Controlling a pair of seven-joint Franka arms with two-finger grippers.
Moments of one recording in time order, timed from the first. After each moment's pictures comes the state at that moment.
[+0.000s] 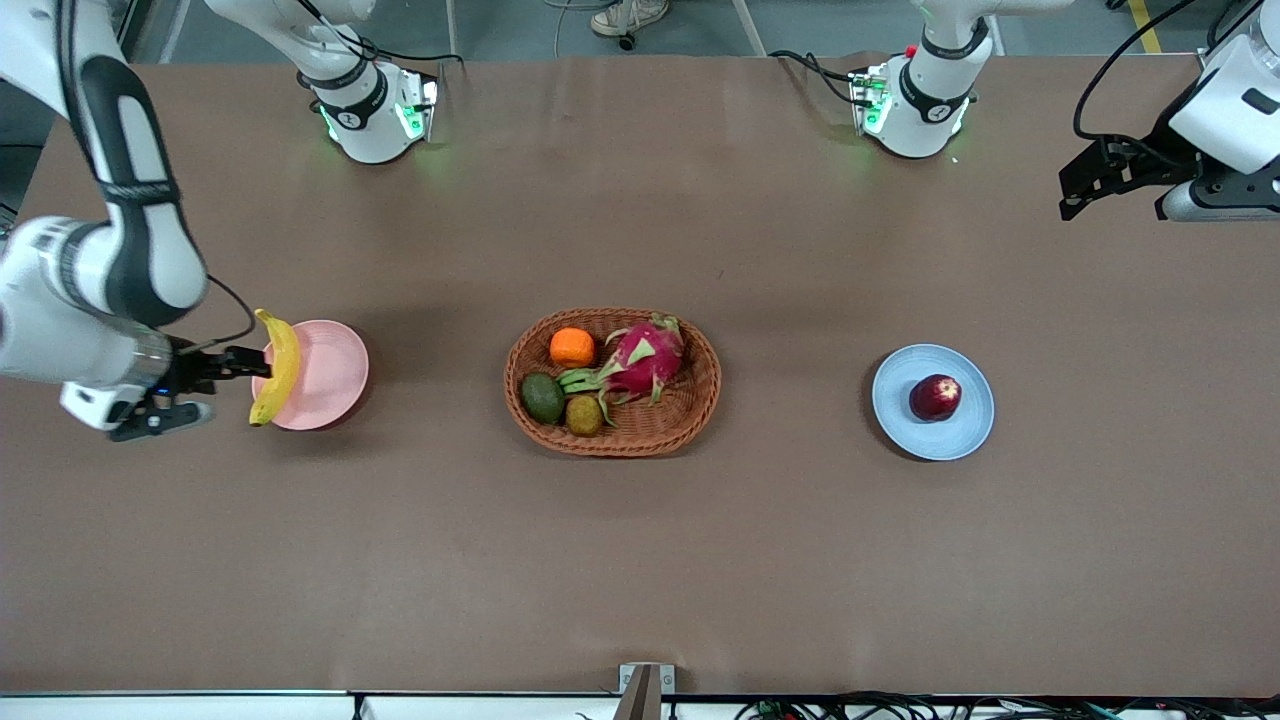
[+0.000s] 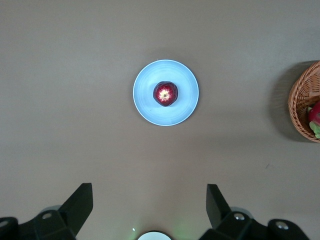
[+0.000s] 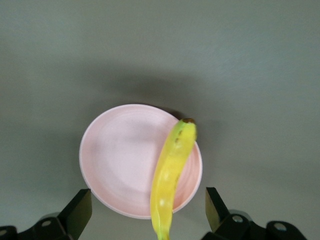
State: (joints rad) left arm -0.05 -0.12 -0.09 -1.63 0.02 1.50 -0.09; right arm -0.05 0.28 -0.13 -1.84 0.11 1.96 -0.45
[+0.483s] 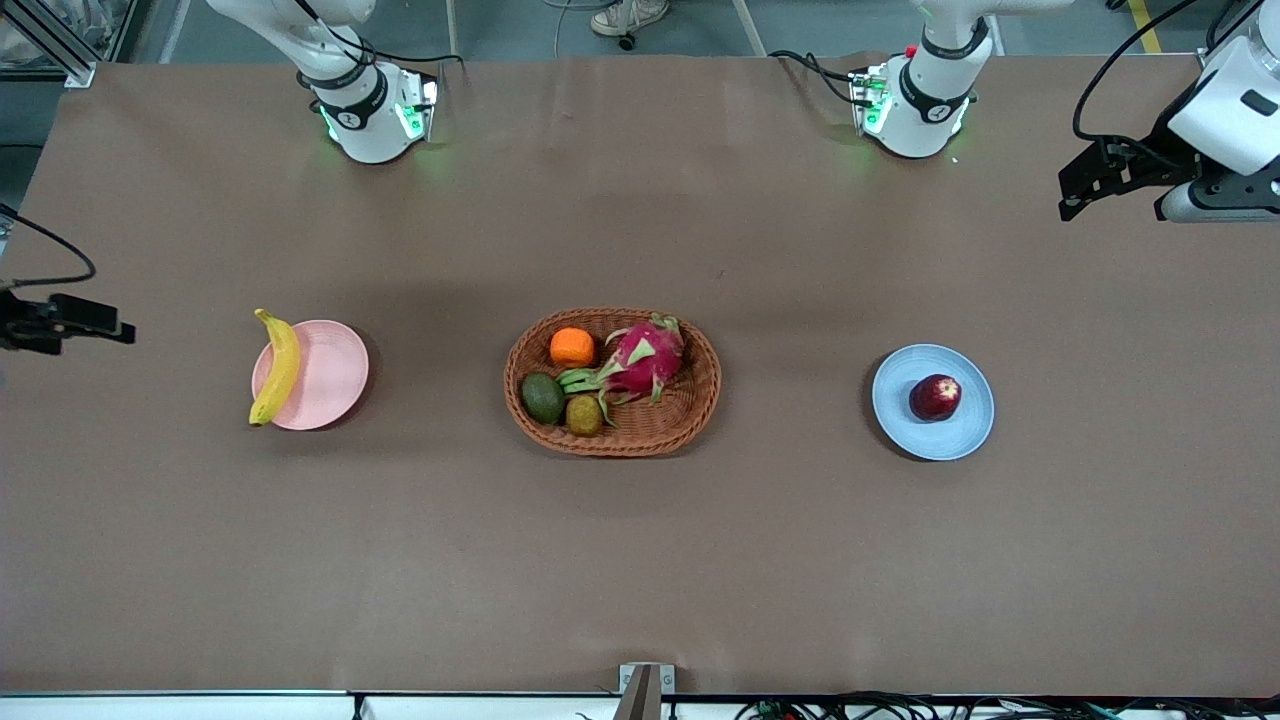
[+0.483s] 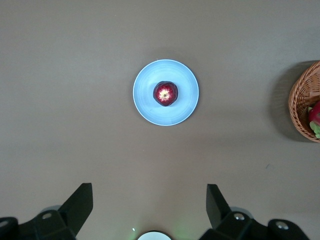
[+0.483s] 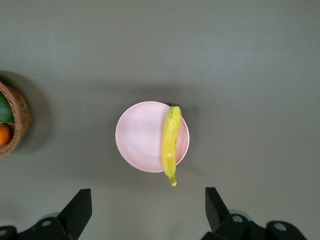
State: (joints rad) left arm -0.05 -0.12 -0.09 -1.63 0.02 1.50 -0.09; right arm -0.09 0.25 -0.13 -1.38 0.11 1.48 -0.27
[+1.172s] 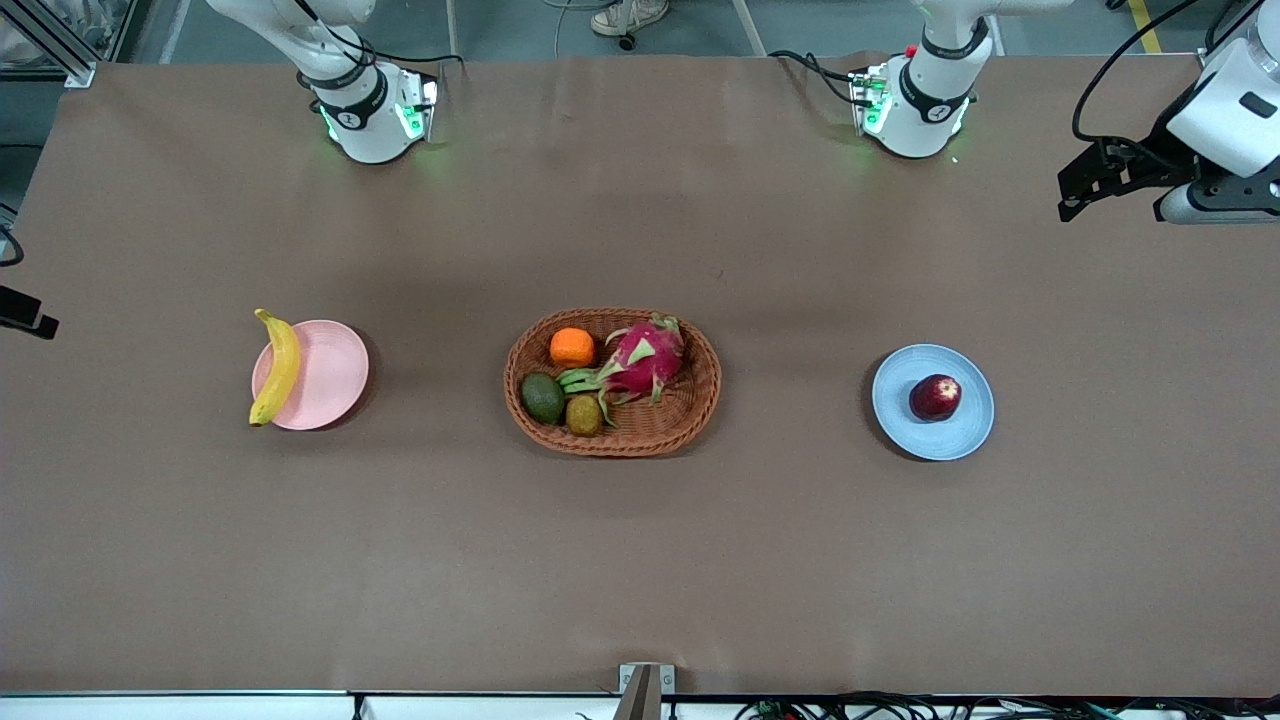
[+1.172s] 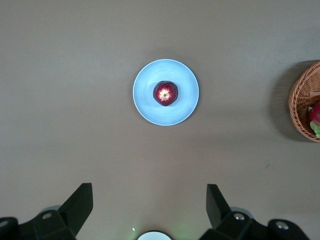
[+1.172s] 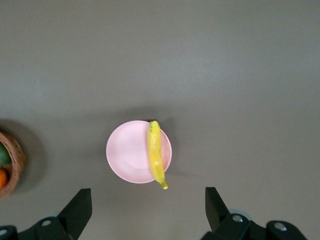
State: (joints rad) left arm -0.05 -0.11 -0.09 -1.63 0.02 1.50 -0.09; right arm -0.08 0.25 -0.11 -1.25 0.03 1.48 -0.06
